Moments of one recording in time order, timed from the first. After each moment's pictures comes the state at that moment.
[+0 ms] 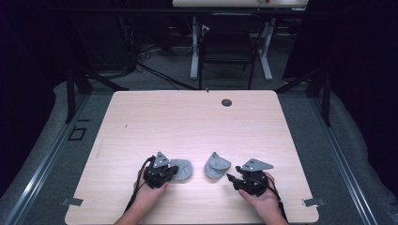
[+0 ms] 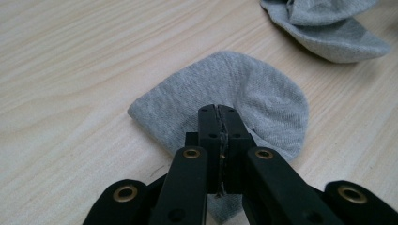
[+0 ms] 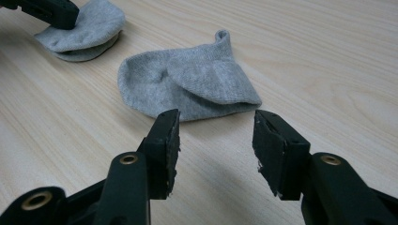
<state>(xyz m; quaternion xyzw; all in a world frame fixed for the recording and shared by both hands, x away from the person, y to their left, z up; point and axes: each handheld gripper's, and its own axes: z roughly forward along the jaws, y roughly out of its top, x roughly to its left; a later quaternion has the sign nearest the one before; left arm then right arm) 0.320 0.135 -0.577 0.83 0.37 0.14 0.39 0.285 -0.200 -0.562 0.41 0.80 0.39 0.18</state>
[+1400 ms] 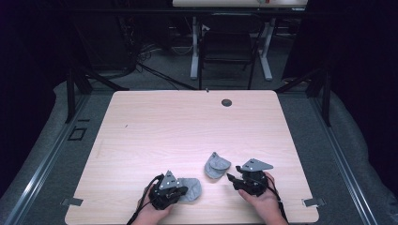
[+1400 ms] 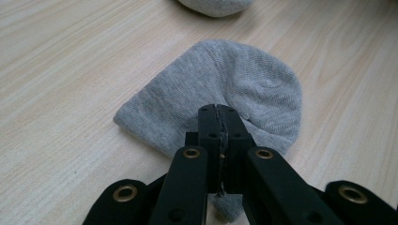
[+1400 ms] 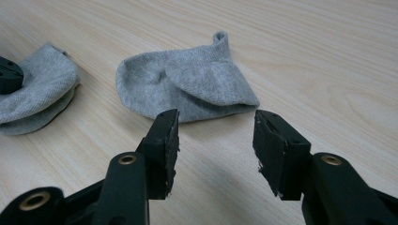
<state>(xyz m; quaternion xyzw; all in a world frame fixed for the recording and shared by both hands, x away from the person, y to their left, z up) 0.265 0.113 -0.579 0.86 0.31 0.09 0.39 0.285 -0.199 -0.562 0.41 0.80 0.39 0.18</state>
